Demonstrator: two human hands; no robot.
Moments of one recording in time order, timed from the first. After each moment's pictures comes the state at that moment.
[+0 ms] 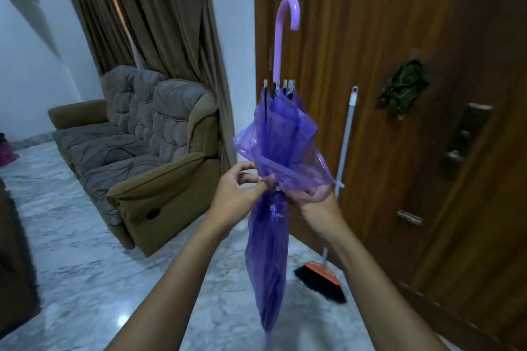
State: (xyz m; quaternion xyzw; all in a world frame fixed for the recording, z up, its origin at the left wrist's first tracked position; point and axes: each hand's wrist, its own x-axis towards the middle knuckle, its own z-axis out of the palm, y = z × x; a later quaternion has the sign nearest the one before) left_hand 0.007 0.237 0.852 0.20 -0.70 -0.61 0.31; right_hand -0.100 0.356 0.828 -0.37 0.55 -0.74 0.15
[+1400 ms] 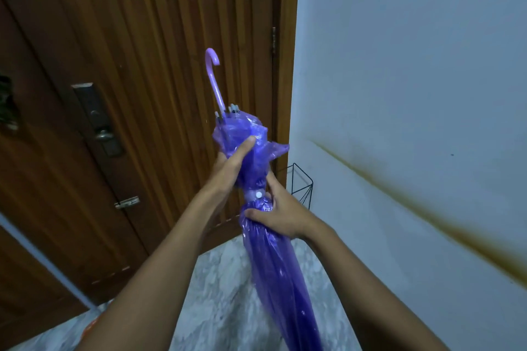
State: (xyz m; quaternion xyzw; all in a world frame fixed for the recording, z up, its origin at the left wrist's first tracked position) left_hand -0.161 0.712 0.835 -0.19 -0.65 -0.72 -0.17; right_hand -0.061 0.817 0.794 0.03 0.84 -0.54 -0.06
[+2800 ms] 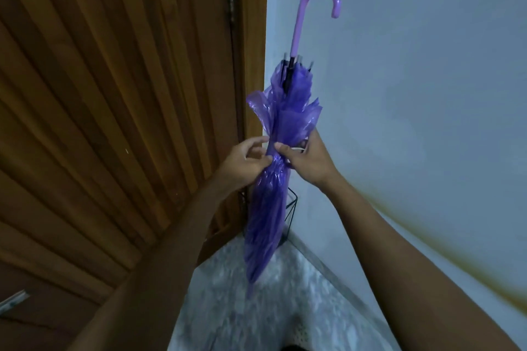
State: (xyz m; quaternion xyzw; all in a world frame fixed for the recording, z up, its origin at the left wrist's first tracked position) left_hand -0.473 0.981 0.763 -0.31 -0.71 -0.56 -0.29; right_hand -0.371 1.107 0.763 0.24 0.77 -0.53 -0.27
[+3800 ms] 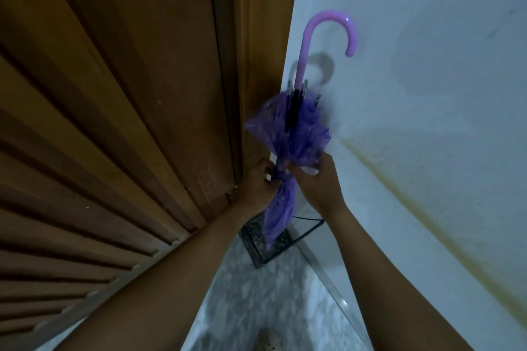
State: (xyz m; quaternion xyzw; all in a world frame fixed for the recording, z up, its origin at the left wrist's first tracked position) left_hand -0.653 1.202 0.392 -0.25 -0.81 -0.48 -0.23; right_hand -0.565 1.311 0.427 0.24 0.77 -0.54 -0.26
